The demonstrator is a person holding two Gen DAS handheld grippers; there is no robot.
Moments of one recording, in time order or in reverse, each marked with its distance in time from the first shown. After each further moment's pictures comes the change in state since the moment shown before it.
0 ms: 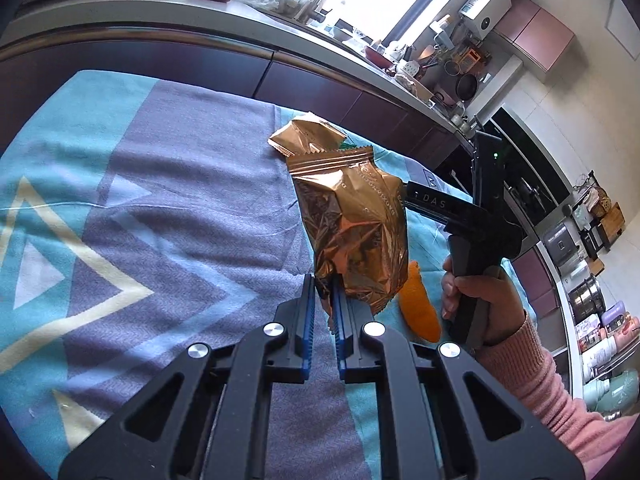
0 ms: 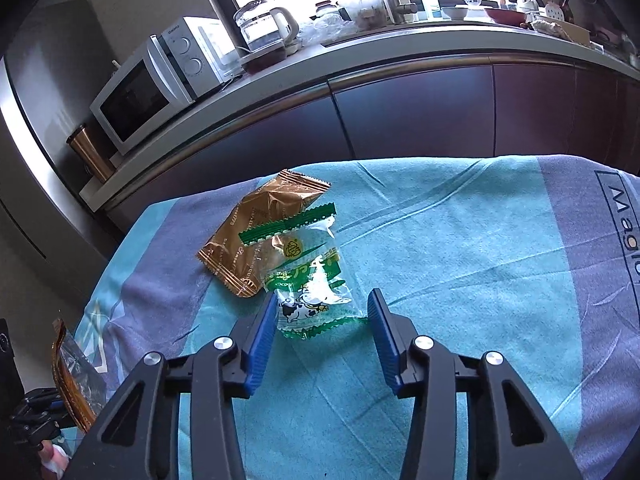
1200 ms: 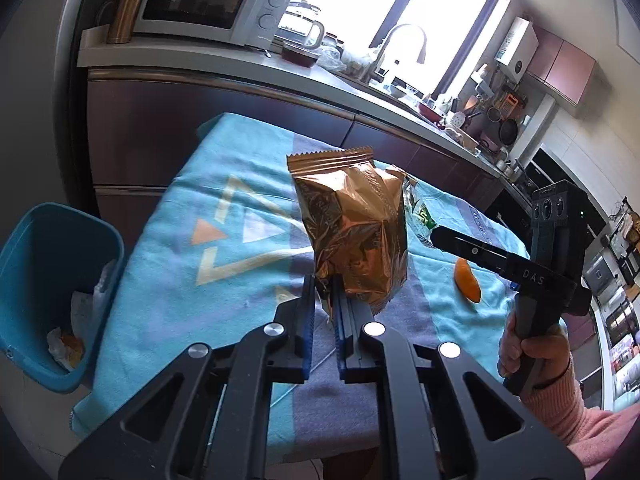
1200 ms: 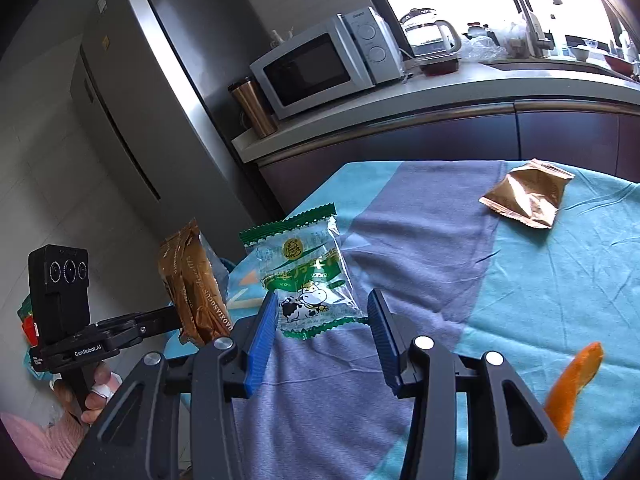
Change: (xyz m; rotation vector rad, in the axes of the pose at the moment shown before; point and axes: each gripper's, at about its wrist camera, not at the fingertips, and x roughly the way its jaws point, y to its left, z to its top) left arm -0.177 0.068 -0.068 -0.043 -0.197 0.207; right arm -0.063 0.181 -0.087 -0.224 -0.022 0.370
